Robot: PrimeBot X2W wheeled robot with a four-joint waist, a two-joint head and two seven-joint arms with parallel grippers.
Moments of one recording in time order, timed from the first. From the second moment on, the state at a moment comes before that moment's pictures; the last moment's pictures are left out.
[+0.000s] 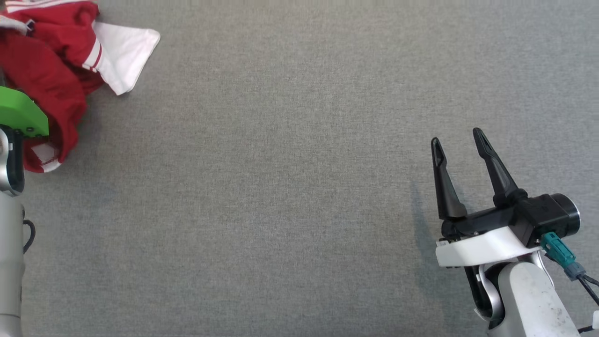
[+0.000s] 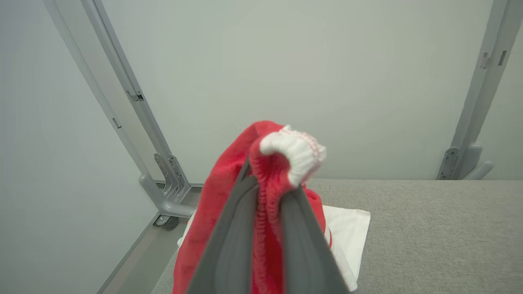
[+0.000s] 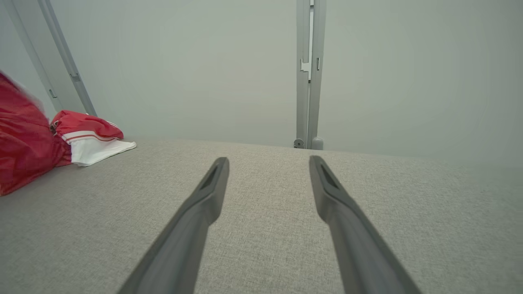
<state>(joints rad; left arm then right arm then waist) -0.84 0.39 -0.06 0.71 -0.31 -0.05 -0.18 -0.17 -0.05 0.08 -0.02 0.06 0.13 -0.26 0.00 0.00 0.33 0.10</state>
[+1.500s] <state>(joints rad) -0.58 0.10 -0.39 0.47 -0.28 -0.06 -0.26 -0.14 -0.05 0.02 0.00 0.16 0.13 -0.26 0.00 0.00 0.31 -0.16</state>
